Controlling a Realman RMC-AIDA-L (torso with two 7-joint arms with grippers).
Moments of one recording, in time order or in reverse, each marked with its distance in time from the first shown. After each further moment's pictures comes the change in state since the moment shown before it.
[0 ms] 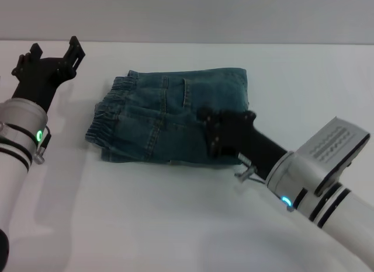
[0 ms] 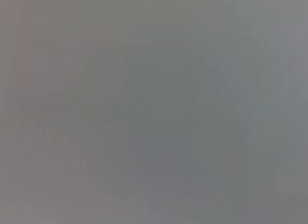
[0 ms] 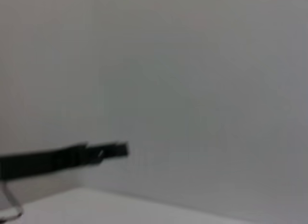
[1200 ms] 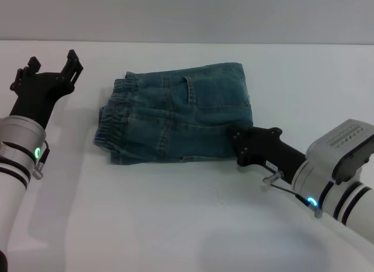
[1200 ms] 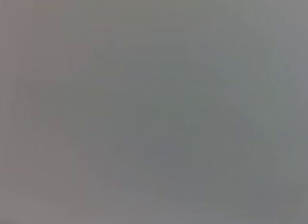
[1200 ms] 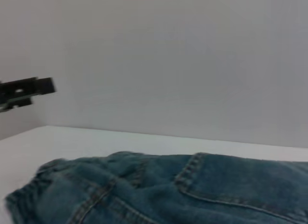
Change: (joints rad) left arm 0.021 0.002 0.063 -0.061 0.021 0.090 -0.067; right arm 0.027 -0.008 0.008 0.162 -0.044 0.097 0.222
